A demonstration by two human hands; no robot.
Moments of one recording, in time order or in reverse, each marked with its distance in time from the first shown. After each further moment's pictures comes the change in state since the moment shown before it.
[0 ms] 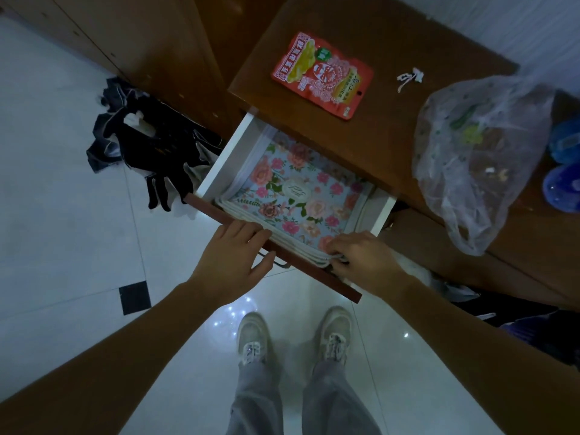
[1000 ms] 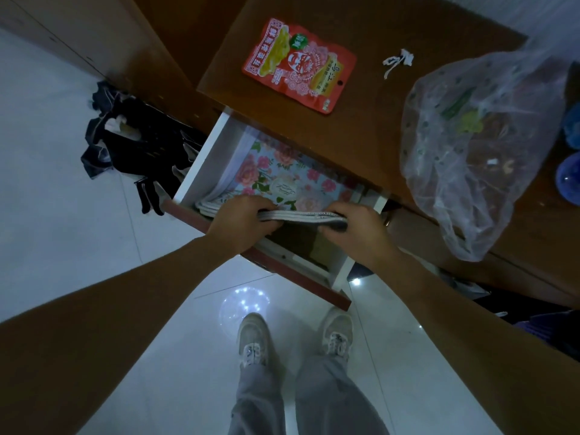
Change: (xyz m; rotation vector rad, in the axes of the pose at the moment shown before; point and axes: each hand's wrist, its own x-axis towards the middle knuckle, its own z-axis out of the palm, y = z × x) left_hand 0.102 0.000 0.019 -0.303 -0.186 -0.234; right_hand 0.032 0.024 -0.032 0.539 0.144 0.216
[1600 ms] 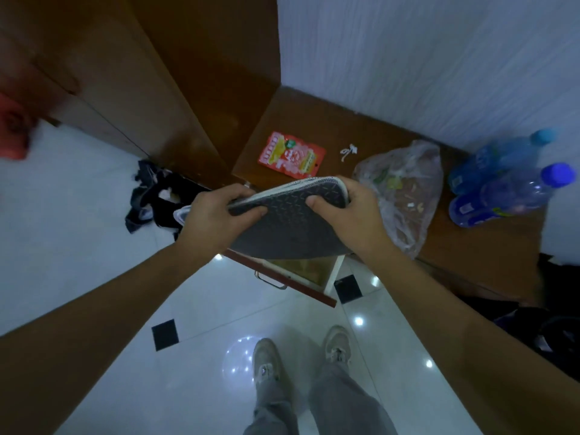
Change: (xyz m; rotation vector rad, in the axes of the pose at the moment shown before) left_hand -0.111 0.130 -0.212 -0.169 0.330 0.098; right_hand -0.074 -0.207 -0.134 0.462 0.381 -0.097
